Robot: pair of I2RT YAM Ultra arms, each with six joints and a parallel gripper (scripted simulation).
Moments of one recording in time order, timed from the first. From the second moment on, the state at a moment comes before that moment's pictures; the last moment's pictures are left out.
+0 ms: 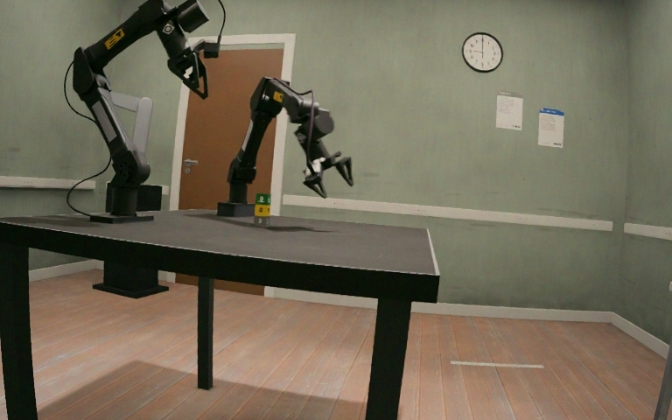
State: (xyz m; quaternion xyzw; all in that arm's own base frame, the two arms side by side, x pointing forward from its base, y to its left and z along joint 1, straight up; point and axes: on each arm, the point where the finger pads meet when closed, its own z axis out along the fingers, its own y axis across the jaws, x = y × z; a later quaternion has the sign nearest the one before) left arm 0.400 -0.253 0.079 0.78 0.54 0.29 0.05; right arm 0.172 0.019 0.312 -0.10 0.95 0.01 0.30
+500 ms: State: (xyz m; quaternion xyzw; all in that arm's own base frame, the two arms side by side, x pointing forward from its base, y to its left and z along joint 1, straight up) left arm 0.295 -0.350 0.083 0.85 0.32 0.41 0.06; right arm 0.121 0.041 0.338 -0.13 0.91 0.07 0.39
